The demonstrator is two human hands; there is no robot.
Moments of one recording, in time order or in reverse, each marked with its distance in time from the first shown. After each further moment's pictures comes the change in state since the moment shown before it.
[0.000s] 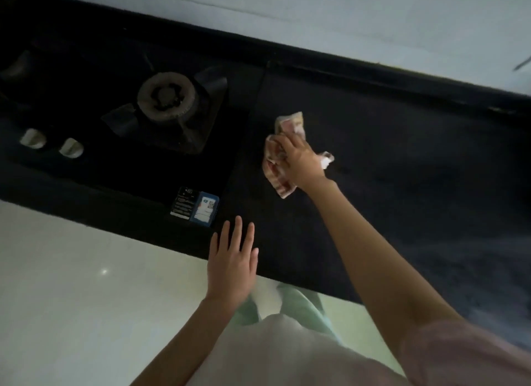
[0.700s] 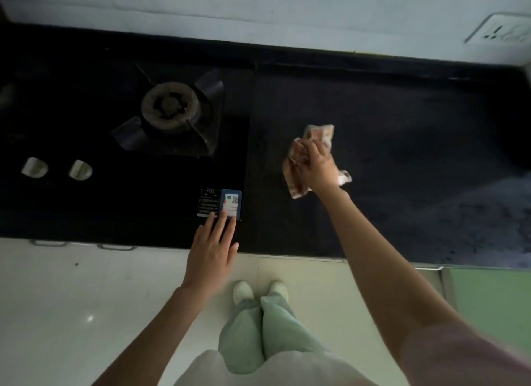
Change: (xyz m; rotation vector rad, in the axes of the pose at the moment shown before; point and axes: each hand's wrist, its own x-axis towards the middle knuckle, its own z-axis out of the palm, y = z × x) left_hand -0.001 -0.131 -0.001 -0.016 0.084 0.282; right_hand -0.058 -0.033 0.018 0.118 0.215 0.404
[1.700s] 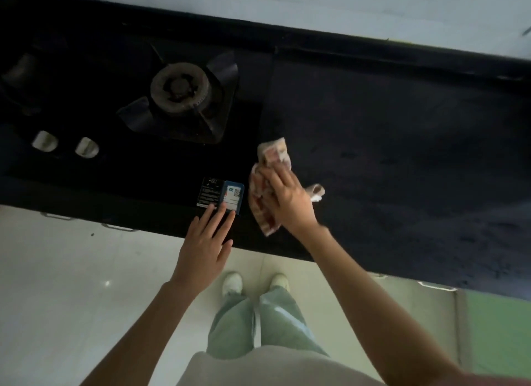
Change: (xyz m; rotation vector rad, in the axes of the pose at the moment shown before) left_hand -0.004 -0.003 0.008 -0.011 0.032 -0.018; right_hand -0.068 -0.040 0.034 0.034 -0.088 -0.417
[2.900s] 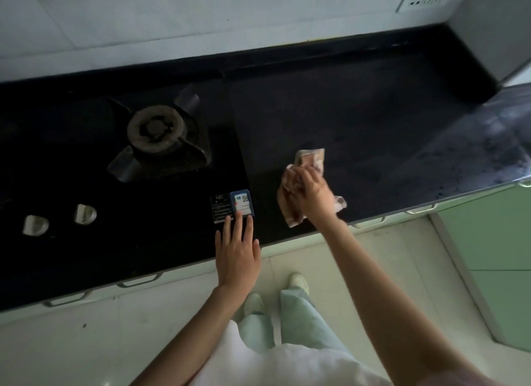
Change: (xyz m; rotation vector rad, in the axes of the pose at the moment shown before) left_hand 0.004 -0.009 -0.008 -0.022 0.052 0.106; right_hand -0.043 -0.031 -0.007 -0.053 0.246 0.612
